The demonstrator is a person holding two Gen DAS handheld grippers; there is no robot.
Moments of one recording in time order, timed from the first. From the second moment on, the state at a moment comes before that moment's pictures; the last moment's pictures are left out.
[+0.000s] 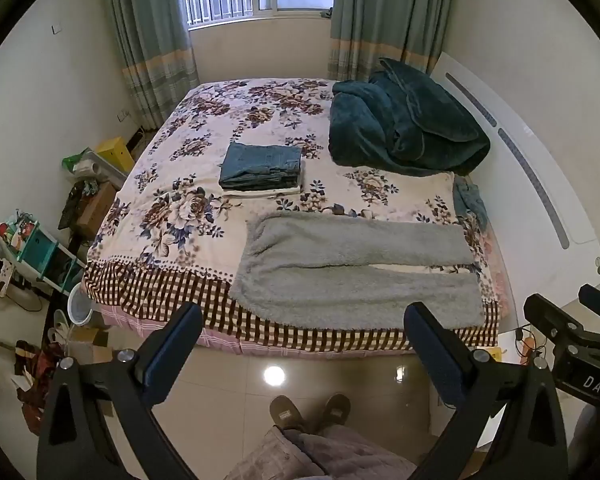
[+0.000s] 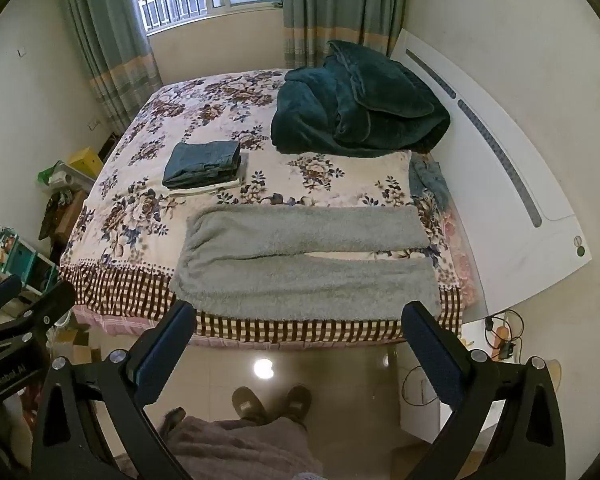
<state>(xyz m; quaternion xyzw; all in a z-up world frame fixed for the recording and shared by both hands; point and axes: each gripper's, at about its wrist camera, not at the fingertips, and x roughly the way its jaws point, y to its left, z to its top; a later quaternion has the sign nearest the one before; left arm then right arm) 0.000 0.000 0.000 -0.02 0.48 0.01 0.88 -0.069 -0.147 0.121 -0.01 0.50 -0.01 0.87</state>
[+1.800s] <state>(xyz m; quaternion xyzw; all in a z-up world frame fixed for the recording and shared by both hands) 0.024 0.003 -0.009 -0.03 0.48 0.00 0.88 -0.051 -0.141 0.109 -0.01 0.51 -0.02 0.86</state>
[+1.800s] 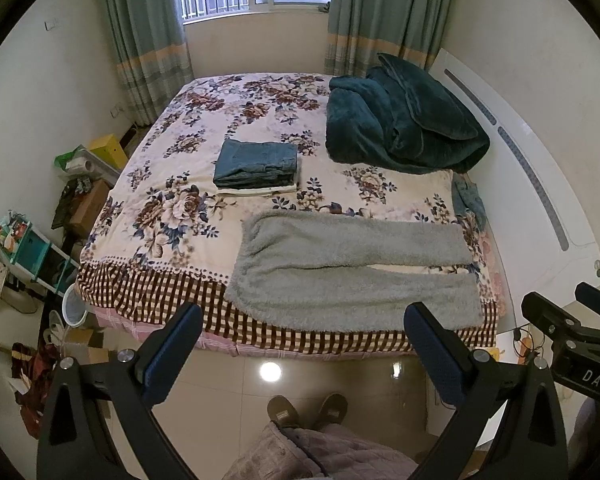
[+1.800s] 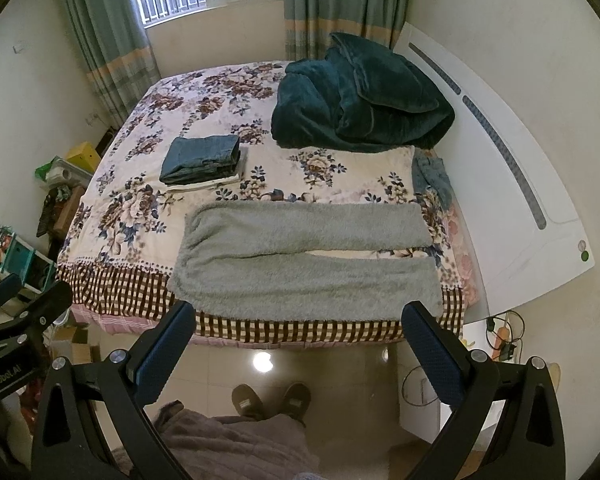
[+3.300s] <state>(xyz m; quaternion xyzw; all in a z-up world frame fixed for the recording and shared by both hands) 0.526 0.027 -0.567 -0.26 0.69 0.33 0.59 0.539 -0.518 -0.551 0.22 0.67 -0.29 0.64</state>
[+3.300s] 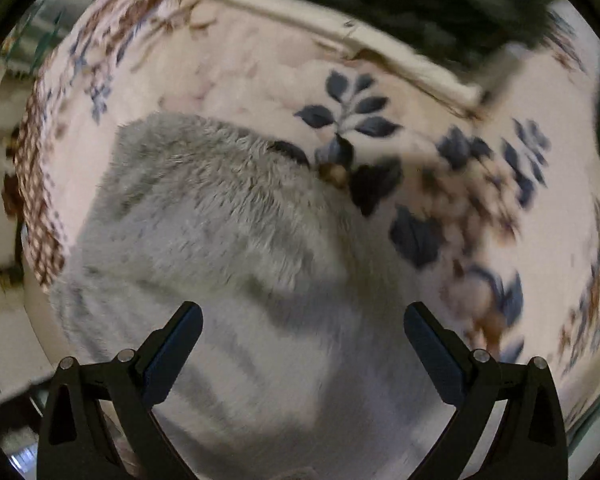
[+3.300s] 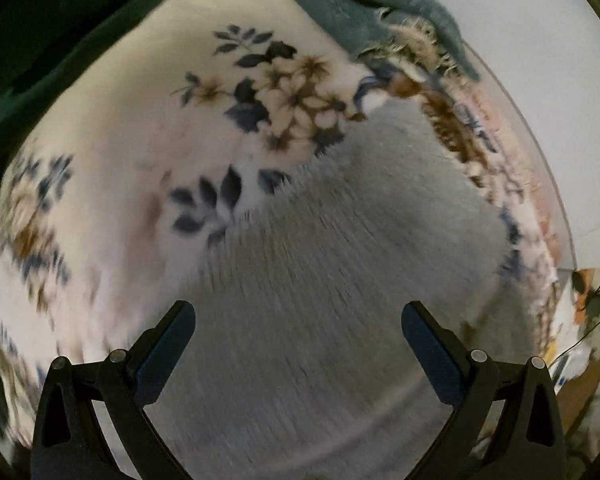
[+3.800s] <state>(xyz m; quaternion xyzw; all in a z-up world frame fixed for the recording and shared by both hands) 0.540 0.081 -0.575 -0.36 0.63 0.34 0.60 0.546 -0.528 -0.622 0.27 0.69 -0.30 0.59</state>
